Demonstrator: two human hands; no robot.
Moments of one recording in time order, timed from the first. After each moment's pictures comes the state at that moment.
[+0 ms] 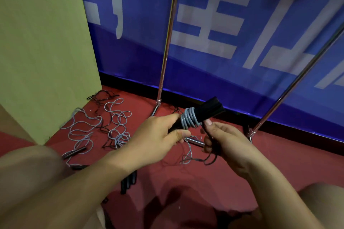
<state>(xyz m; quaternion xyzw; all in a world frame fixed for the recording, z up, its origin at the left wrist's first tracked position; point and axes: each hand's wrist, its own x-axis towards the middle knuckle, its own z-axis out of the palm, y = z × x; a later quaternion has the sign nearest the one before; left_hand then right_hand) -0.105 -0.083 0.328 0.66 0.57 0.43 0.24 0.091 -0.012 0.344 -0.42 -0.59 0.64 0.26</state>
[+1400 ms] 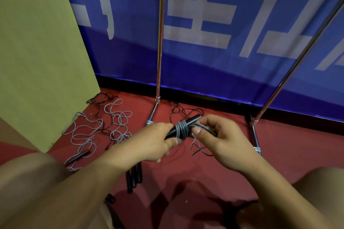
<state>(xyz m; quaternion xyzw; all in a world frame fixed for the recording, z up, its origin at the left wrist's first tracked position) -0.108 -0.064 0.314 0.65 0.67 0.15 0.33 0.097 -0.025 0.339 -0.37 -0.80 0.38 0.28</state>
